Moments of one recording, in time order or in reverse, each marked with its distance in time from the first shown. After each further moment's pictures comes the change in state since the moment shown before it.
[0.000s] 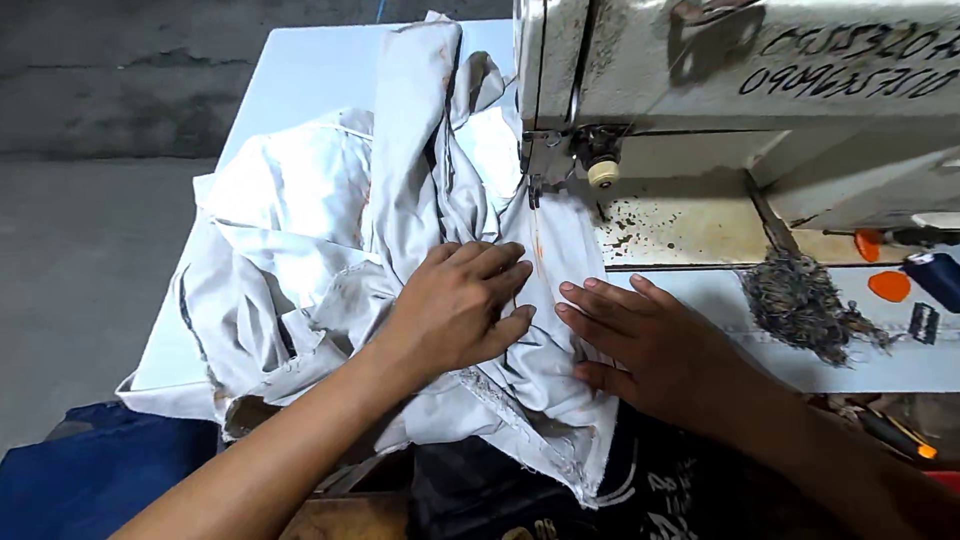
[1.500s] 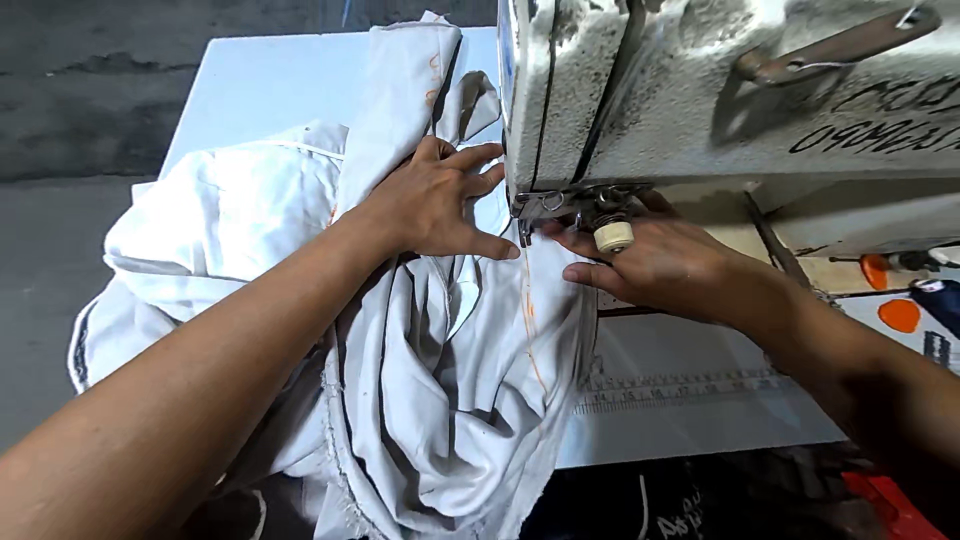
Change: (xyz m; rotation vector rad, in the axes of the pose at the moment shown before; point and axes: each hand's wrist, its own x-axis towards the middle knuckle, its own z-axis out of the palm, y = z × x) left_hand 0.116 -0.102 -0.021 -0.002 -0.395 -0.171; right_hand 0.100 0.081 -0.036 -0.082 -0.297 0.168
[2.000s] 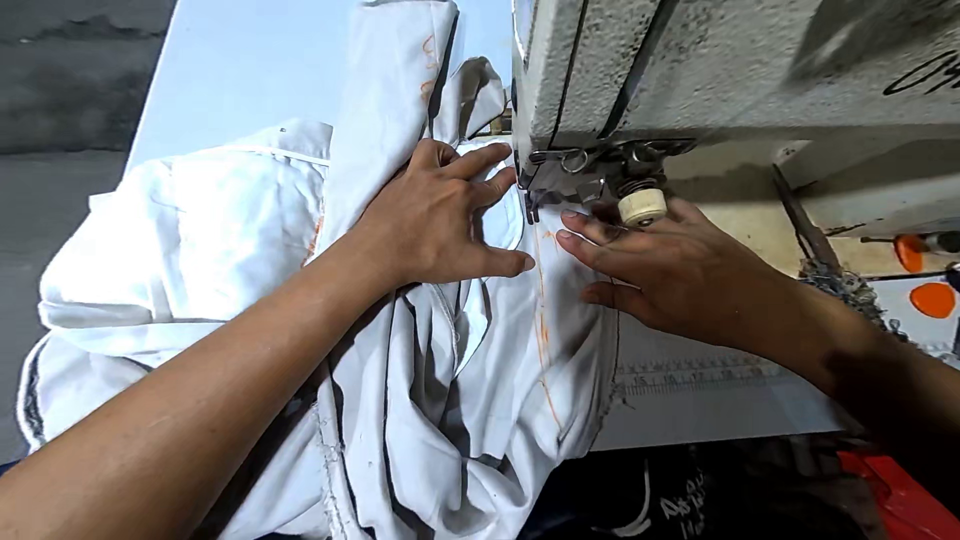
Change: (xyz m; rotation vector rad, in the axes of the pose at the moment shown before) left_hand -0.031 0.020 0.019 0.022 0.107 0.055; right_hand -0.027 -0.007 0.025 -0.021 0.230 -0.185
